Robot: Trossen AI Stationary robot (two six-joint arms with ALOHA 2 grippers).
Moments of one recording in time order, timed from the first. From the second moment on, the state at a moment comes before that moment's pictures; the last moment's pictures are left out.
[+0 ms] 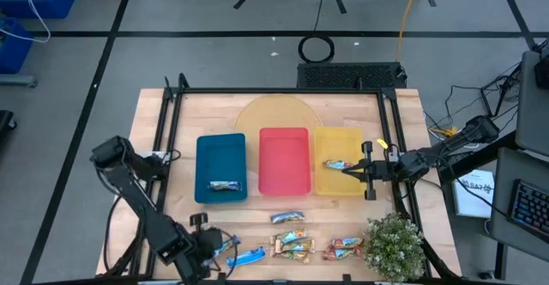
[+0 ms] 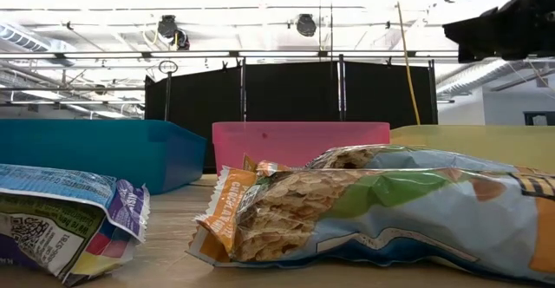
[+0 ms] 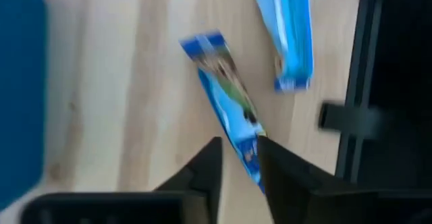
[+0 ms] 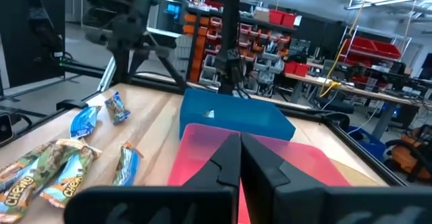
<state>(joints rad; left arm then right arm) -0.93 1.74 1.26 -0.86 -0.23 -1.04 0.44 0.37 0.02 0.39 0.42 -0.20</state>
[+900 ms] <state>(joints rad) -0.86 1.98 1.27 -0.79 -0.07 -1.14 0.44 0.37 0.02 0.39 0.42 -0.25</state>
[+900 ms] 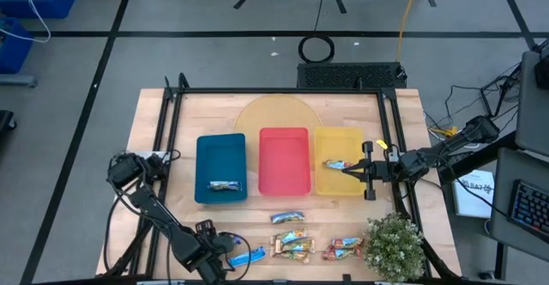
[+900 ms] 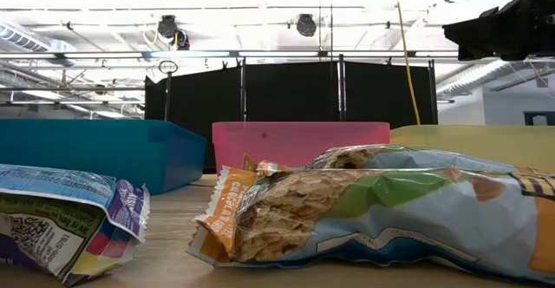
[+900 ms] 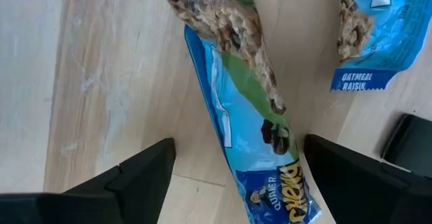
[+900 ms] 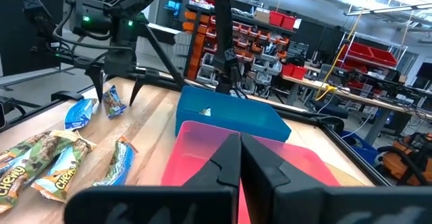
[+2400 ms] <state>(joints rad) -0.46 1.50 1.06 -1.26 -0.39 -0.61 0.44 0.37 0.02 0.39 0.42 -0.26</state>
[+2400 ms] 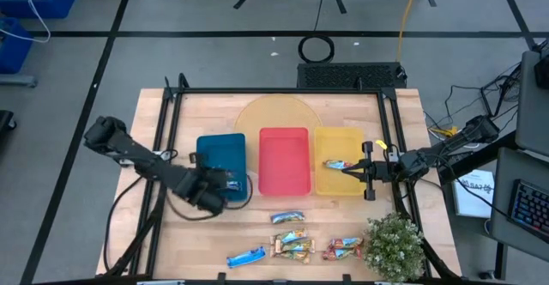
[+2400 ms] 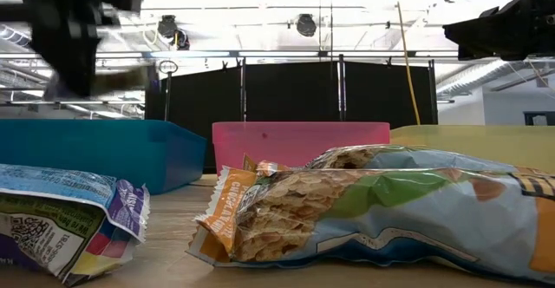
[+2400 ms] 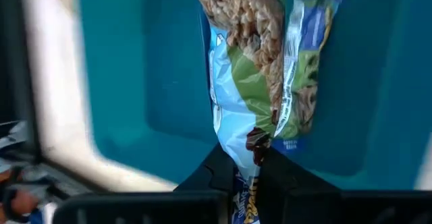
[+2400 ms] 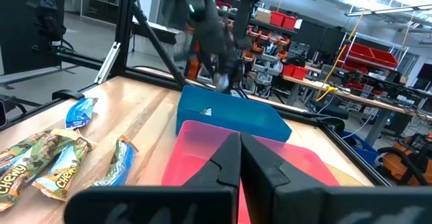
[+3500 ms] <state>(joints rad) -0.34 1.50 0.96 -1.08 -0.16 -0.46 0.44 0.37 0.02 0.36 0.41 -0.28</state>
